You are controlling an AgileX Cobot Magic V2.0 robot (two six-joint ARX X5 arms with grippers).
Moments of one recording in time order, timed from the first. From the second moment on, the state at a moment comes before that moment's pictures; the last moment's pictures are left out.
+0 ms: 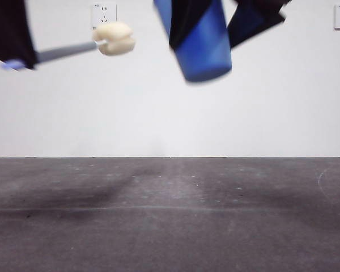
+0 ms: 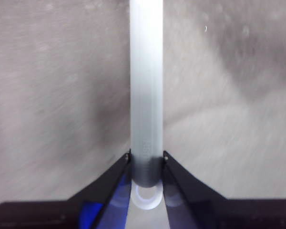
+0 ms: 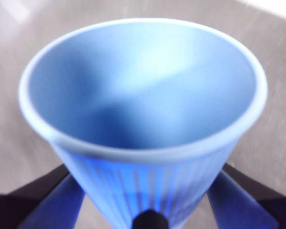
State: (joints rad) left arm -0.69 1.00 0.91 -0.73 -0.21 -0.39; right arm 0.93 1.20 1.01 -0.40 0.34 0.12
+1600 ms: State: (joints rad) left arm -0.61 1.56 0.77 -0.26 -0.04 -0.60; right arm 0.93 0.77 1.01 -0.63 0.45 0.13
